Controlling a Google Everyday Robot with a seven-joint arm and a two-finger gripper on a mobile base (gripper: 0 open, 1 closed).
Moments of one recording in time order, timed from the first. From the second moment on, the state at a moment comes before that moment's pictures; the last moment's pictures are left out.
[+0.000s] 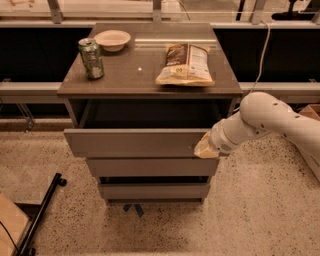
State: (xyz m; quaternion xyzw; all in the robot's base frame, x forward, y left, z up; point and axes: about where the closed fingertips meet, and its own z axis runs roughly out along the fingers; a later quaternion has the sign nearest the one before) arm 0.589 -0.149 0.660 -0.60 0.75 0.12 0.25
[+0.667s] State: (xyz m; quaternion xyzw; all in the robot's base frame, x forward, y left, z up) arm 0.648 -0.138 0.651 -0.60 0.73 0.12 0.30
